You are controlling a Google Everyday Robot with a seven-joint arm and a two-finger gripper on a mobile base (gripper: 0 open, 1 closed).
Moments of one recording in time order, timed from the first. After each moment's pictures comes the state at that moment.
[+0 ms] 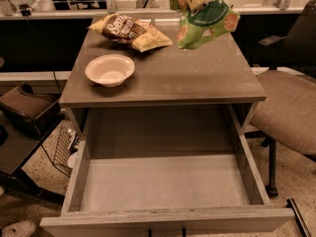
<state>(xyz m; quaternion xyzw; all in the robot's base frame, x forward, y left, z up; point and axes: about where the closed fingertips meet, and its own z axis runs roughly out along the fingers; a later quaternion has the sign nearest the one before) 0.665 -0.117 1.043 -0.28 0.88 0.10 0.38</state>
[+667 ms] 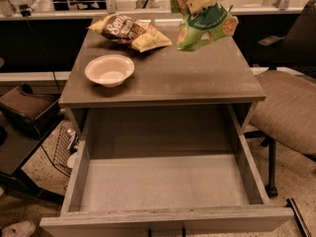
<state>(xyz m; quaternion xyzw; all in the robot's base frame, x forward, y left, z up) 0.675 -0.121 1.033 -0.26 0.88 0.11 0.38</state>
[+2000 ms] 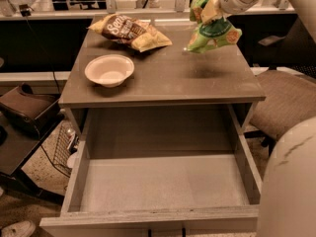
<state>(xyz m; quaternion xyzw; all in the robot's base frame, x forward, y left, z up) 0.773 -0.184 0.967 -0.16 0.90 0.08 0.39</state>
